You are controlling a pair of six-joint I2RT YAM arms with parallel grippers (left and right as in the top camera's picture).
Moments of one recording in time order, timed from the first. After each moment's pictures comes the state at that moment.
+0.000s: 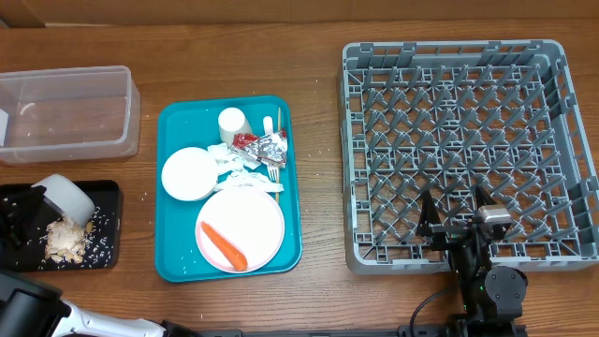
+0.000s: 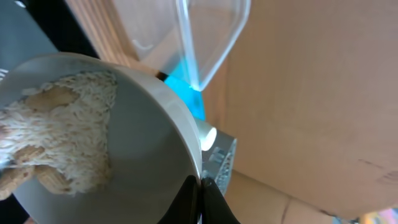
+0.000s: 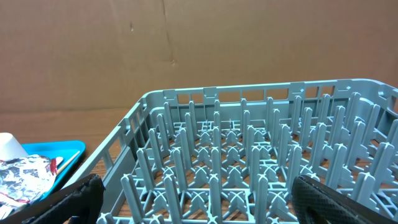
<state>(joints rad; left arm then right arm) 1.16 1.97 1.54 -1.43 1.11 0.13 0.03 0.01 0.02 -0.03 -0.07 0.10</state>
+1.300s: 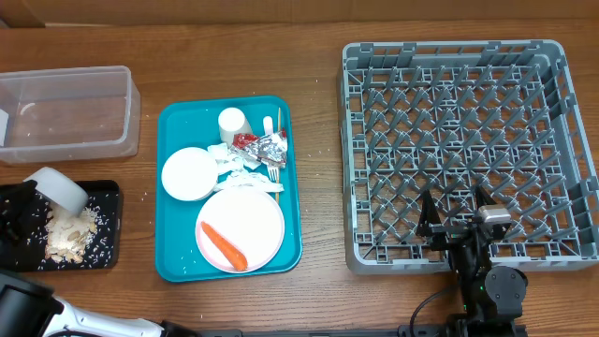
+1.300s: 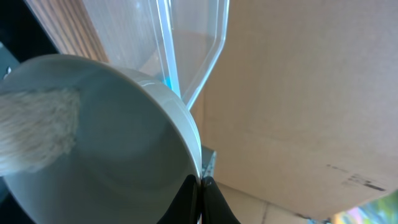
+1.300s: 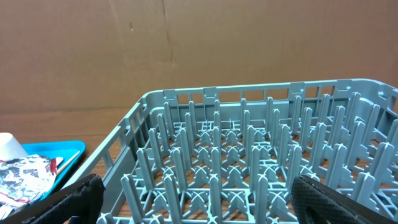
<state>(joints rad) 1.17 2.03 1.54 -1.30 1.22 0.06 0.03 0.01 0.02 -0.03 -0.07 0.10</state>
